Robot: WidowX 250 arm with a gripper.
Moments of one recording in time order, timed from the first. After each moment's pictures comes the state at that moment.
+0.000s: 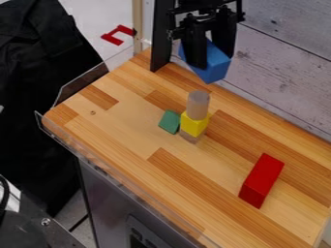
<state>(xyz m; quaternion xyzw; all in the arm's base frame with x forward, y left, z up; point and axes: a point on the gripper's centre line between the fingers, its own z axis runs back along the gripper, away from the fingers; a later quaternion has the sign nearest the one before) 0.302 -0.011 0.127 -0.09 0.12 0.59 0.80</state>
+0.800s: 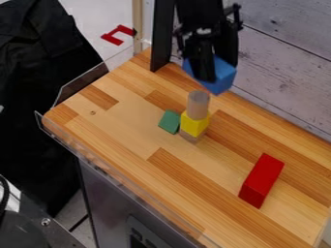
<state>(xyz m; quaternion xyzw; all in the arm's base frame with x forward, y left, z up) 0.304 -0.022 0.109 -0.12 0.13 0.64 0.75</state>
